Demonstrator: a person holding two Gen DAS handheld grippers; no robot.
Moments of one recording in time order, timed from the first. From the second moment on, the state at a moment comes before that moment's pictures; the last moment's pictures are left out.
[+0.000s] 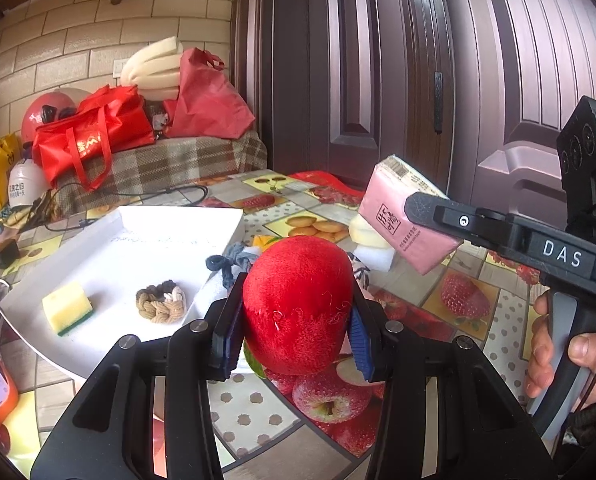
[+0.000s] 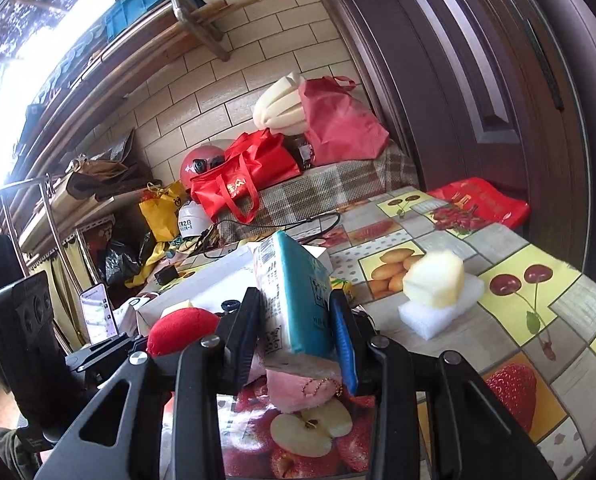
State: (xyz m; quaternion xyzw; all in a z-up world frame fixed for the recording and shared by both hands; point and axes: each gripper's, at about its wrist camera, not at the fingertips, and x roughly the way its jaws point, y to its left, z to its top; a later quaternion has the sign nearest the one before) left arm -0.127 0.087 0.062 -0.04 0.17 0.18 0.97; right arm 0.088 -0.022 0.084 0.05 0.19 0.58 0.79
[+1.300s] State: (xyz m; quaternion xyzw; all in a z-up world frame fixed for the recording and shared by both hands) left arm -0.161 0.252 0.053 -0.09 0.16 0.40 0.90; right arm -0.008 0.134 0.068 -0.12 0.13 0.63 0.75
